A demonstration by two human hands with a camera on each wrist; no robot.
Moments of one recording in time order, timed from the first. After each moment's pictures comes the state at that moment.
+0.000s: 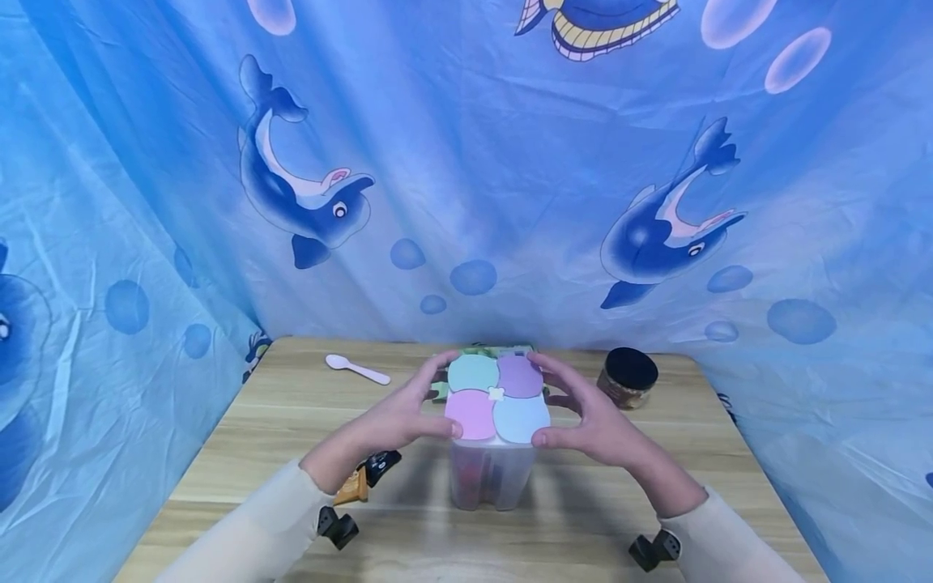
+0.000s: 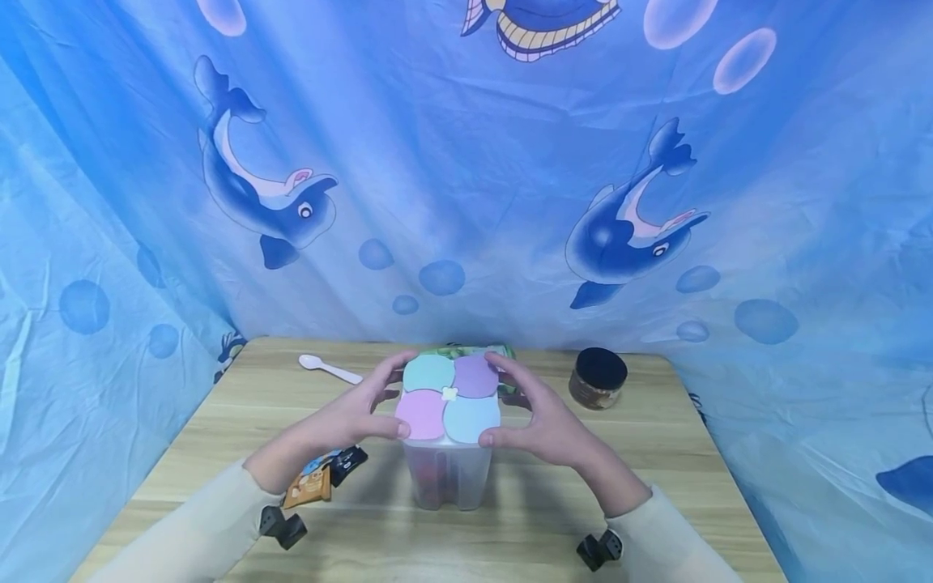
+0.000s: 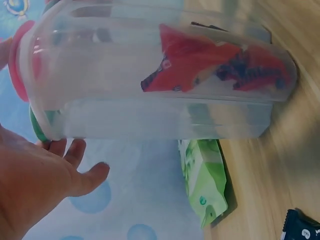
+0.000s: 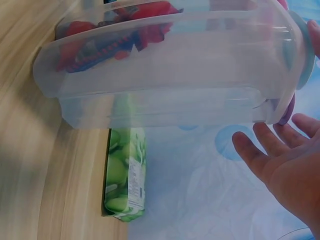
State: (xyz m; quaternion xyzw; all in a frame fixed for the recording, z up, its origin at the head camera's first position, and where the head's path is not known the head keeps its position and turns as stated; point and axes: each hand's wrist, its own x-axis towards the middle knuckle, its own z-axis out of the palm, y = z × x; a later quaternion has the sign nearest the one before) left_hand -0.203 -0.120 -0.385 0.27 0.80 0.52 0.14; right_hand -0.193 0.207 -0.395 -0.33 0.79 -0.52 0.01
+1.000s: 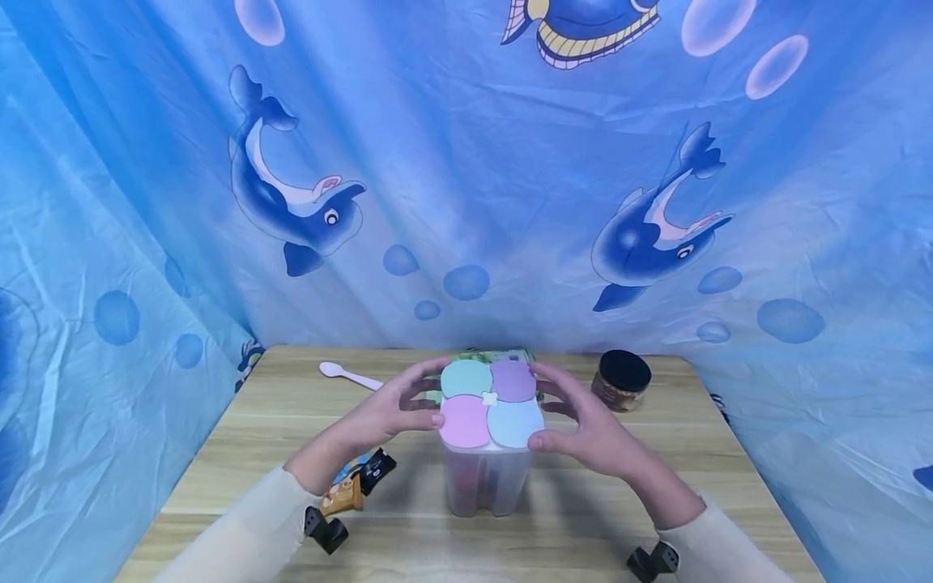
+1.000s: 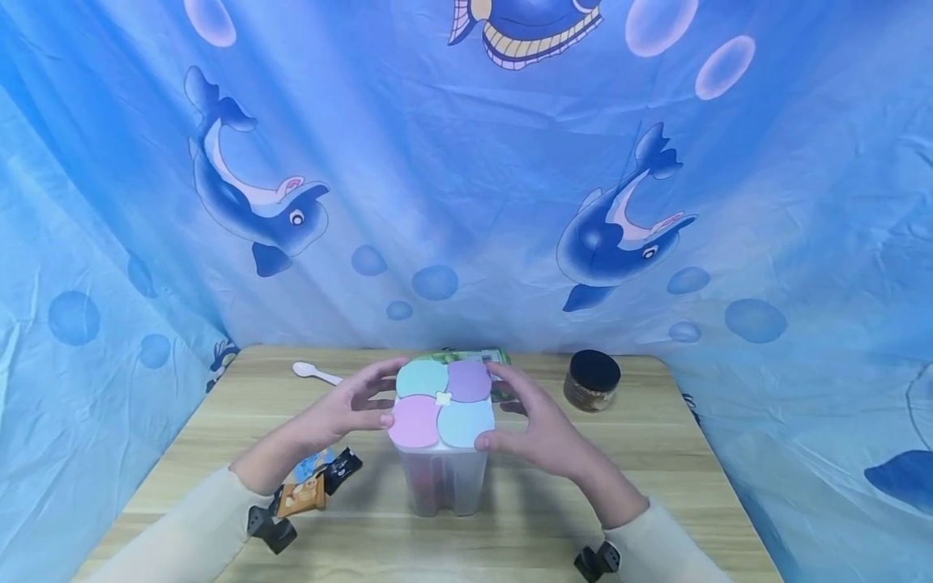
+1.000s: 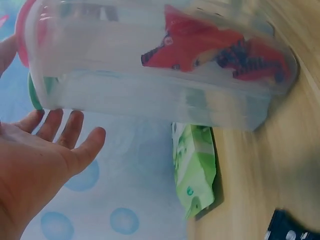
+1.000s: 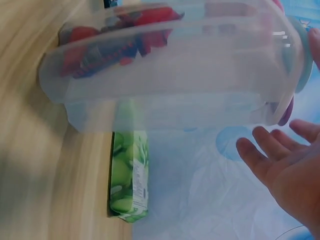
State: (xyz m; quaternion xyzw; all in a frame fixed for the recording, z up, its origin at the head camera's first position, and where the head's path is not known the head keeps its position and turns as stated) left_hand -0.216 -0.133 -0.394 0.29 0.71 0.62 0.20; right_hand -0.185 0.212 -0.399 -0.31 0.79 -0.52 -0.01
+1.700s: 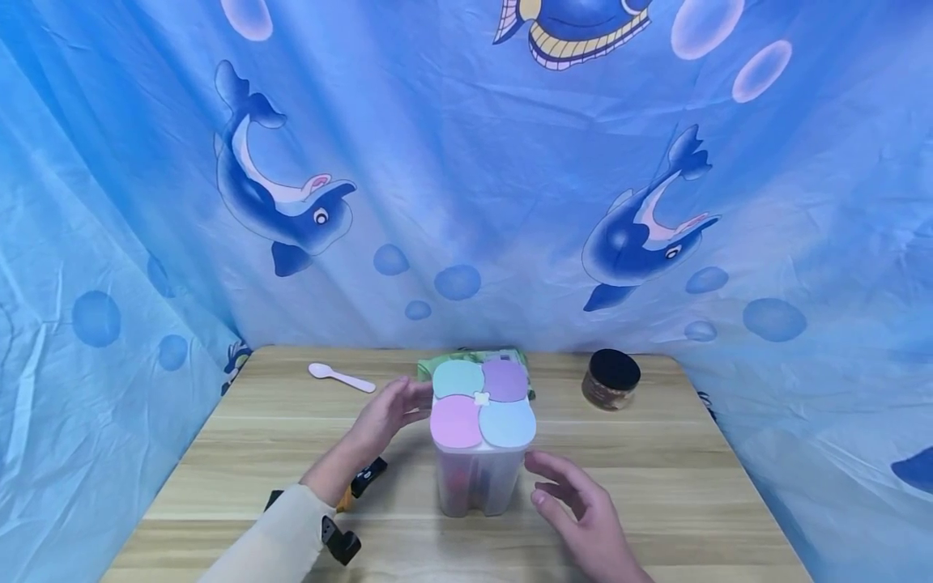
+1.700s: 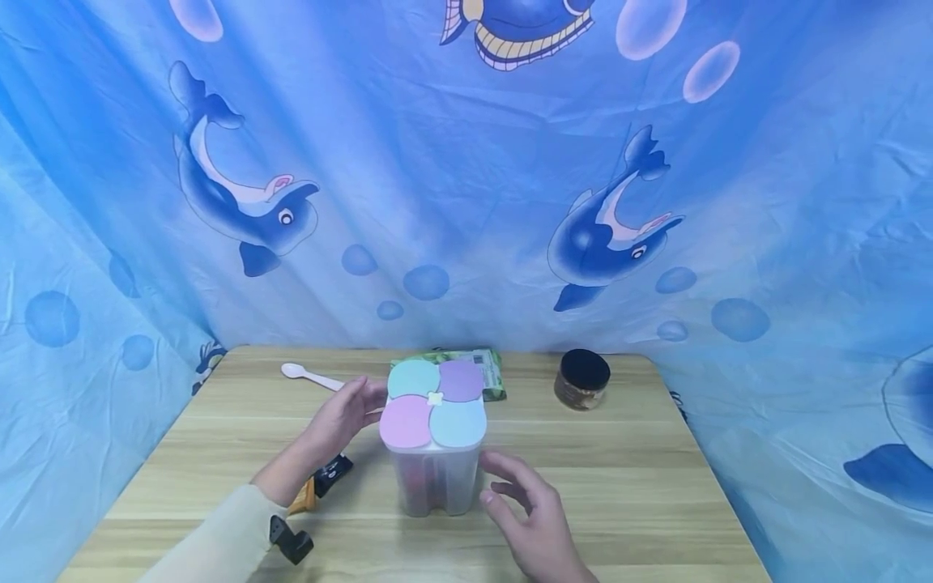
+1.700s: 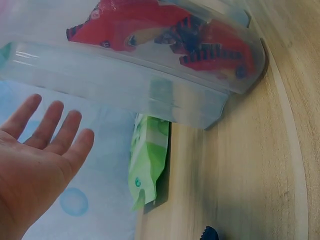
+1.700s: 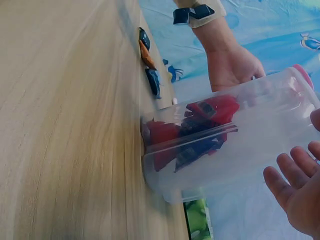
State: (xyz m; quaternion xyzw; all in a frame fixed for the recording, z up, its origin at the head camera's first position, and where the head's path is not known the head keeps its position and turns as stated) left_hand -0.238 -0.127 -0.449 0.22 0.66 0.70 0.16; right_hand -0.091 0.190 -0.468 -0.20 0.76 -0.61 -0.10
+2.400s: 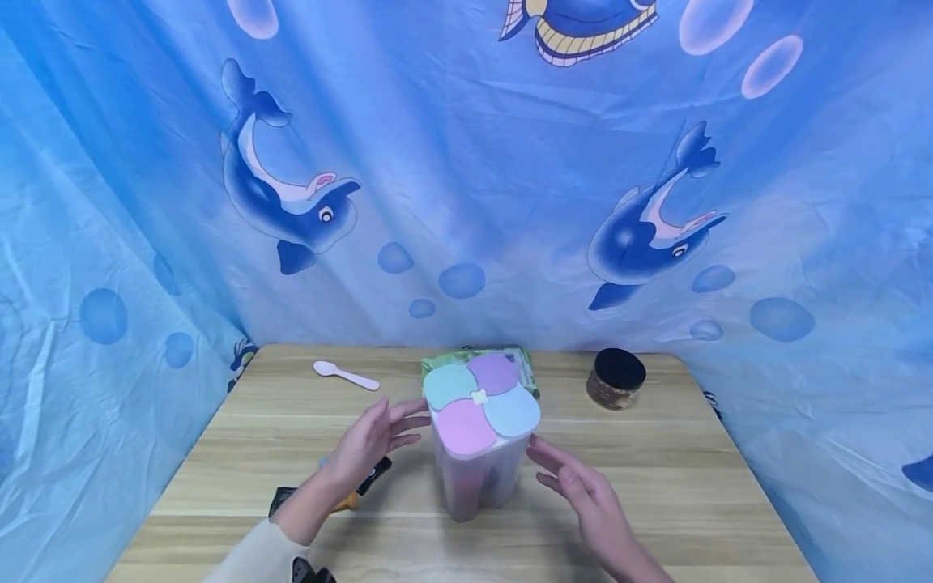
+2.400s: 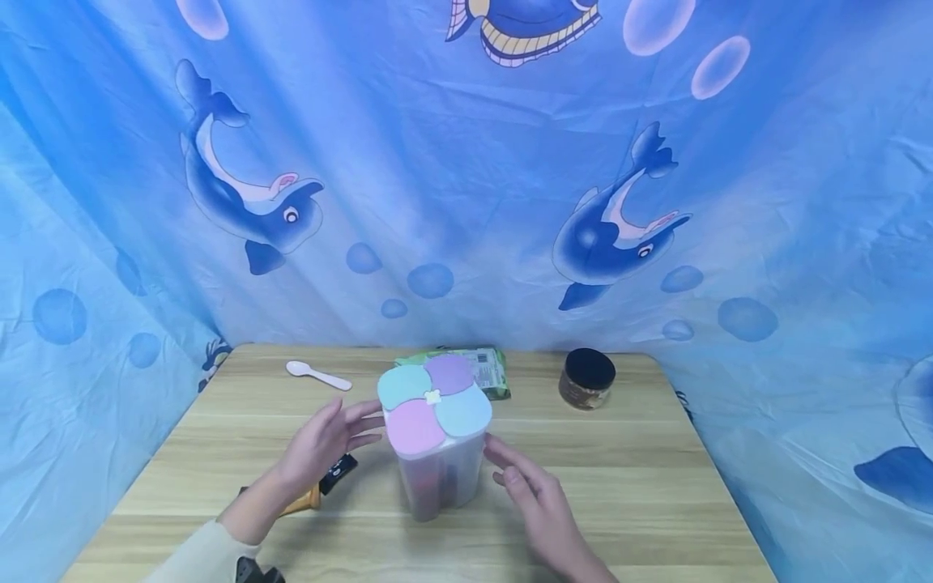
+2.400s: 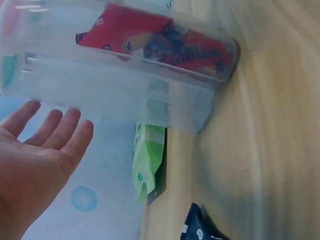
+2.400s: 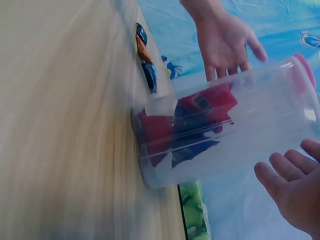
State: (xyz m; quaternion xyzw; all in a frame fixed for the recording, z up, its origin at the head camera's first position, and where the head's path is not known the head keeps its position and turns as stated) left_hand -0.199 -0.156 -0.447 0.25 0.65 0.69 0.21; right_hand -0.103 0.196 -0.458 -0.26 0.72 -0.64 -0.05
